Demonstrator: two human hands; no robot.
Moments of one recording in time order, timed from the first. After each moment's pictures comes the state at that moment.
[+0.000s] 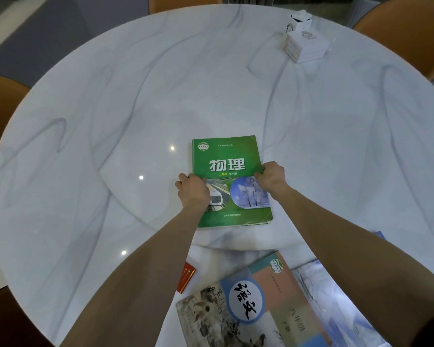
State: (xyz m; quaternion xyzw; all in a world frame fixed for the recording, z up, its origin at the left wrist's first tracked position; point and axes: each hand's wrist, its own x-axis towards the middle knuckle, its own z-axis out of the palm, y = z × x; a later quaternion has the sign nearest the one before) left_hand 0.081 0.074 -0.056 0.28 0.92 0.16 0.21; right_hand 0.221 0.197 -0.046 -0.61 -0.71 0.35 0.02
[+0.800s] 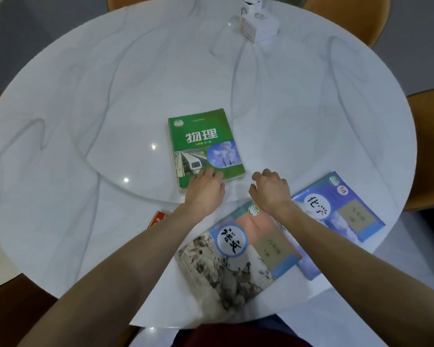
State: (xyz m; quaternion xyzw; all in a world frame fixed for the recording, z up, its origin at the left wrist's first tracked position) left_hand 0.175 -0.010 -0.019 0.64 0.75 0.02 0.12; right_hand 0.336 0.049 -0.016 -0.54 -0.83 0.13 -0.03
